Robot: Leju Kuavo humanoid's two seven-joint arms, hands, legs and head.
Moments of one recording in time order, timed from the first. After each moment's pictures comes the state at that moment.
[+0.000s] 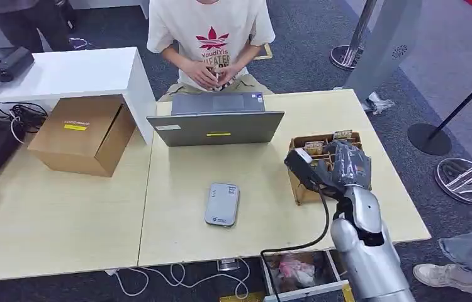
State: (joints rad) left arm -0.16 -0.12 0.78 -0.22 -0.62 0.27 -0.02; right arm -0.28 -0.13 0.16 -1.27 1.13 -0.07 0.28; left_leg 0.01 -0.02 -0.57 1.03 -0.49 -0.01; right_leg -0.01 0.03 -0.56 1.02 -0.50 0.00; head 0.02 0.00
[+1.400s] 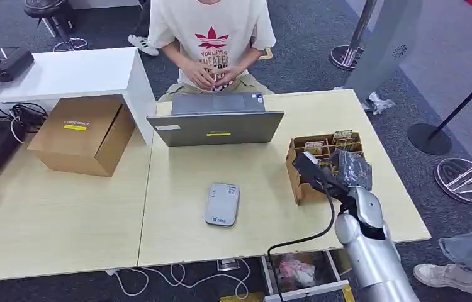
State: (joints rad) left arm -0.16 -0.10 0.78 -0.22 -0.63 0.27 -0.03; right arm -0.33 -0.12 0.09 -1.08 1.09 -0.06 0.22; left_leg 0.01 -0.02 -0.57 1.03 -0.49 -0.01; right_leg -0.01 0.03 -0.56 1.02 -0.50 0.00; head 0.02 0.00
